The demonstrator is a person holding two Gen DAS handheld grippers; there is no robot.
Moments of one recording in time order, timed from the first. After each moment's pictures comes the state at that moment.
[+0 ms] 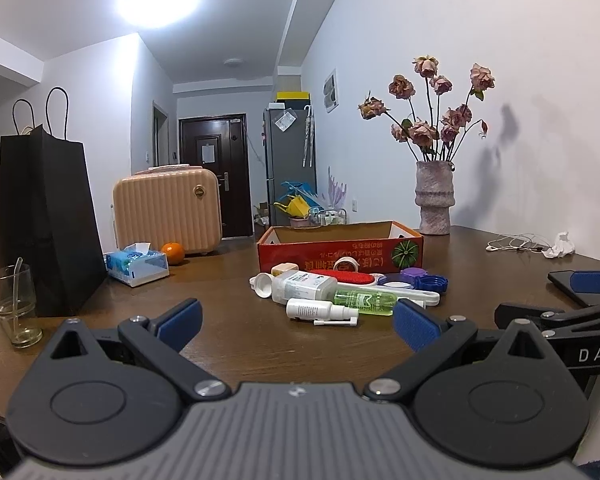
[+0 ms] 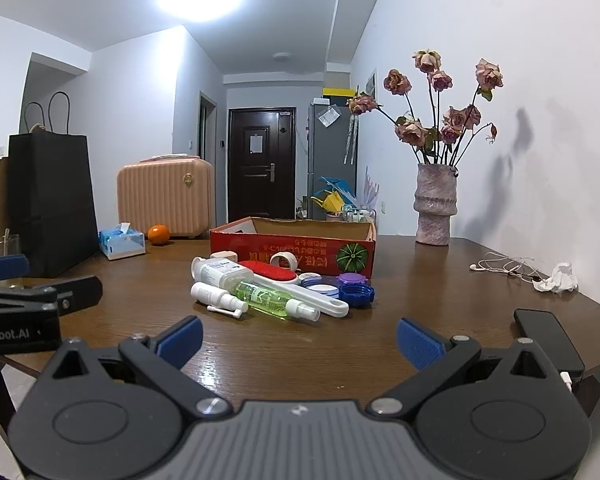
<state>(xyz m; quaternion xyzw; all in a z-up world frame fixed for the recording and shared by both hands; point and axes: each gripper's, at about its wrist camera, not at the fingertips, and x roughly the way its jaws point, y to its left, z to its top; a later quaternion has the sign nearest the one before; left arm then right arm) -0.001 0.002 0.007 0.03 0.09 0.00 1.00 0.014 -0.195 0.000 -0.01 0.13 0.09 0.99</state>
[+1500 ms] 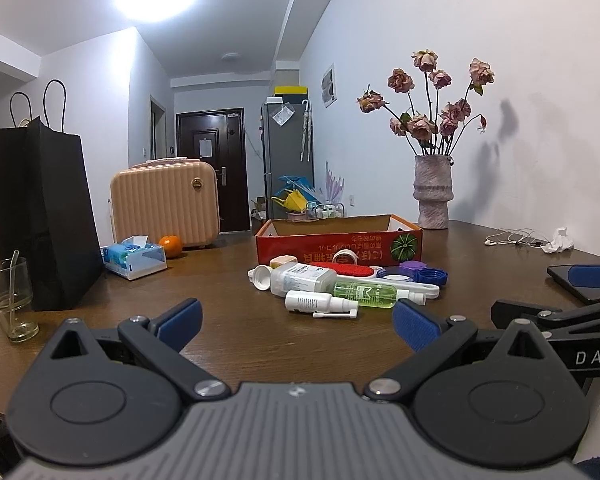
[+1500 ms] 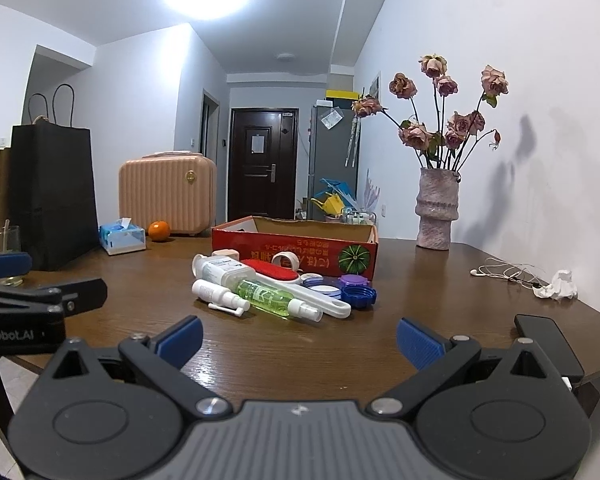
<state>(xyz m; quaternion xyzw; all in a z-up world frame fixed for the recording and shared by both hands) 0.001 0.007 0.001 0.03 0.10 -0.01 0.99 0.012 -0.188 -0.001 -0.02 0.13 0.09 0.99</state>
